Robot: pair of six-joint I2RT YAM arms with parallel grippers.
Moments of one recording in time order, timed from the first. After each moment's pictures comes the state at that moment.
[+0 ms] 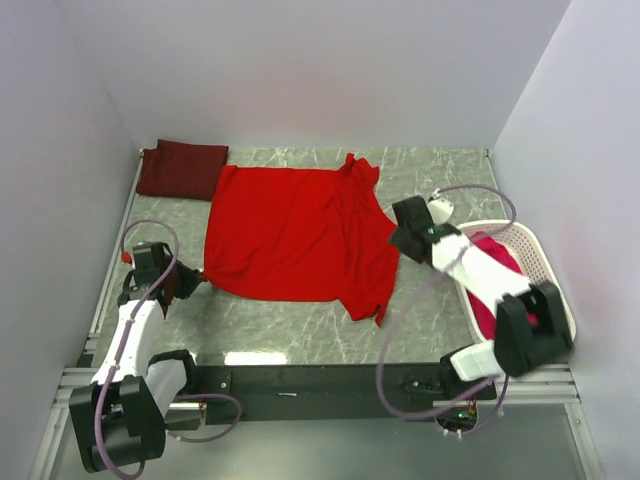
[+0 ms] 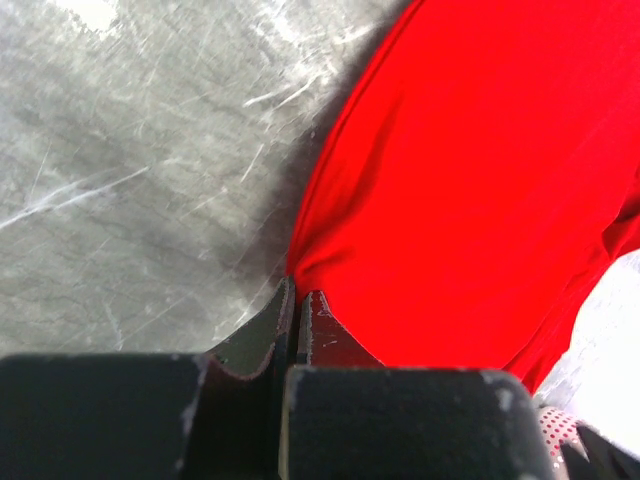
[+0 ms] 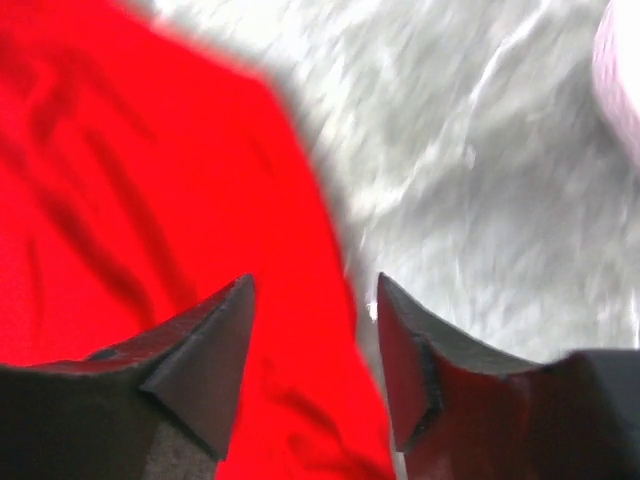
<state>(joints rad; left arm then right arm) 0.20 0.92 0.47 -0.38 0.14 -0.90 0.41 1.36 0.89 -0.49 0.43 0.89</state>
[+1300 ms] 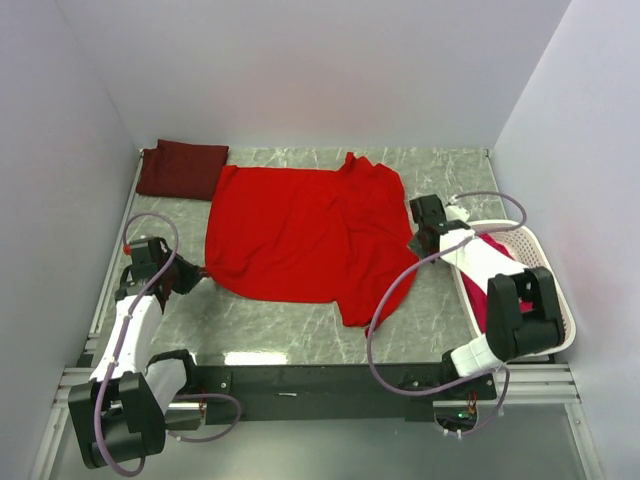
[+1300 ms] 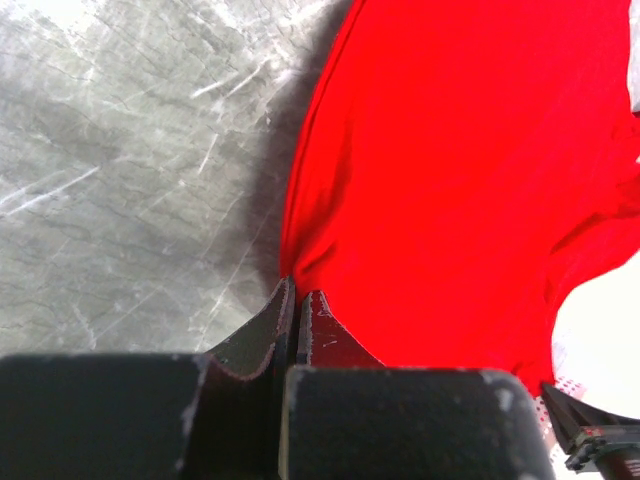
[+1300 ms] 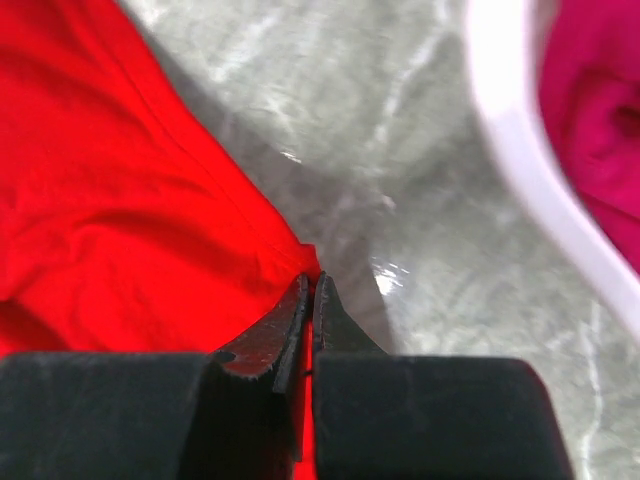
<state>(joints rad) 0.21 0.95 0.51 -0.39 0.22 -0.85 0.22 1.51 0.92 -0.49 0.38 0.88</state>
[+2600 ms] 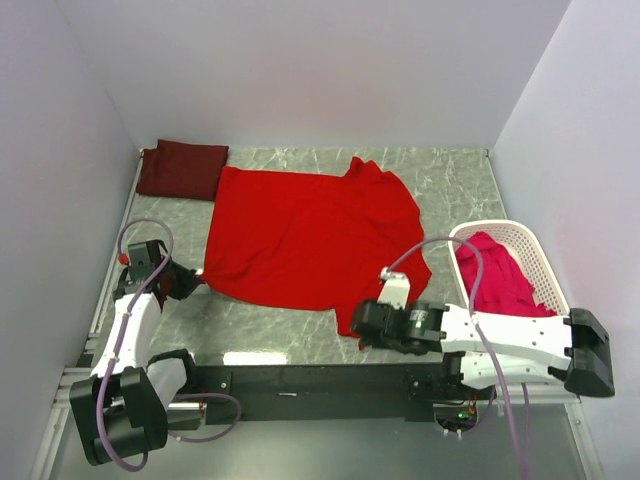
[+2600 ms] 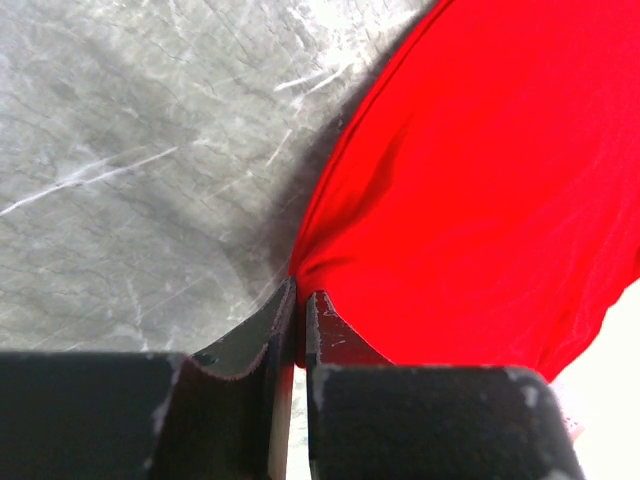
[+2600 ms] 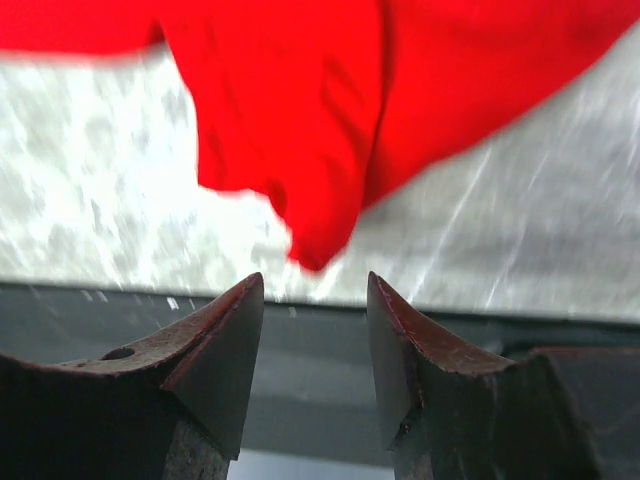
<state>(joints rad) 0.24 0.97 0.52 -0.48 0.17 -0.89 1.23 1.04 0.70 -0.89 0.46 1.26</state>
